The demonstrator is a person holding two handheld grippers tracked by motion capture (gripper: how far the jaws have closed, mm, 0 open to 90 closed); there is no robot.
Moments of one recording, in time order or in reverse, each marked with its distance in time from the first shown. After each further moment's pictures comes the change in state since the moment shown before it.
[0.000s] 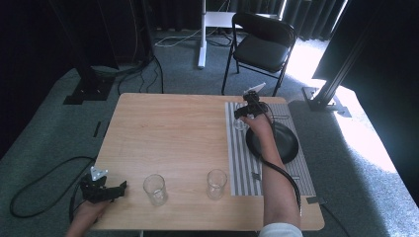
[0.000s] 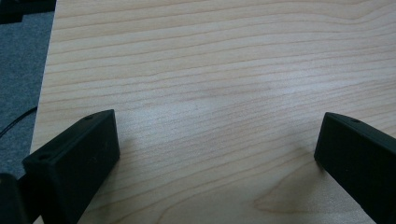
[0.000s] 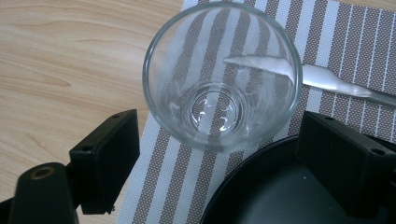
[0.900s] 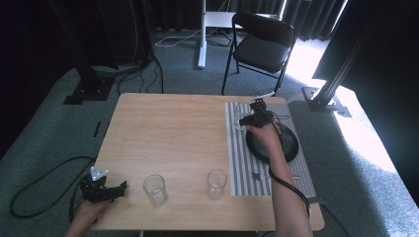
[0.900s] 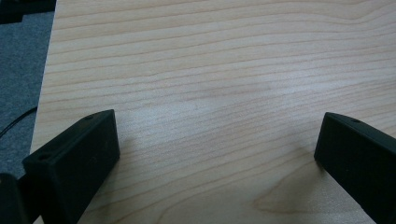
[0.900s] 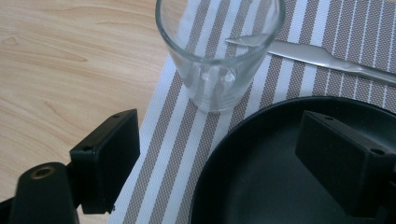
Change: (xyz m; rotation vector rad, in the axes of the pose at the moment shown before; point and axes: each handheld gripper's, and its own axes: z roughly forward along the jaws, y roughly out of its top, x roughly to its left) left arm 0.000 0.000 0.000 0.000 0.000 0.000; right arm -0.006 -0.040 -0.024 -0.076 0.034 -0.023
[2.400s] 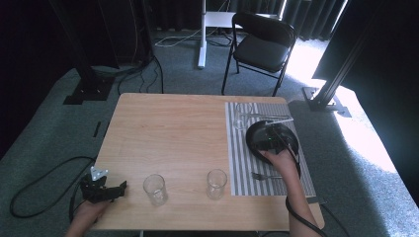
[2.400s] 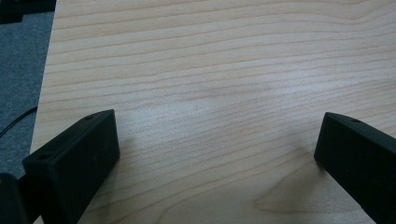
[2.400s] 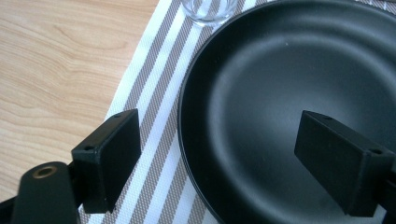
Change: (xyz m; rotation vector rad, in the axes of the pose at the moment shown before) left arm 0.000 0.000 0.000 0.001 0.000 0.000; right arm -0.017 -0.096 -0.036 -0.052 0.030 -0.005
